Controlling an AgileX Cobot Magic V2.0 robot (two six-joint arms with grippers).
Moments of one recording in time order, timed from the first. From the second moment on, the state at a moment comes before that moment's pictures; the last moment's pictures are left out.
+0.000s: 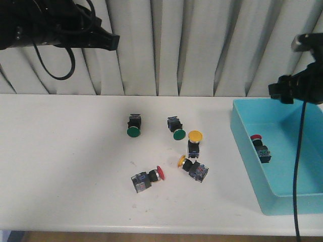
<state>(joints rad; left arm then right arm) -0.48 1.46 -1.50 0.24 0.51 -0.17 -0.07 1.50 -1.23 0.22 0.59 -0.32</state>
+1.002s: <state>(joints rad) -0.61 2.29 -2.04 -0.15 0.58 -0.07 -0.07 0.88 -0.93 0.45 0.52 -0.43</state>
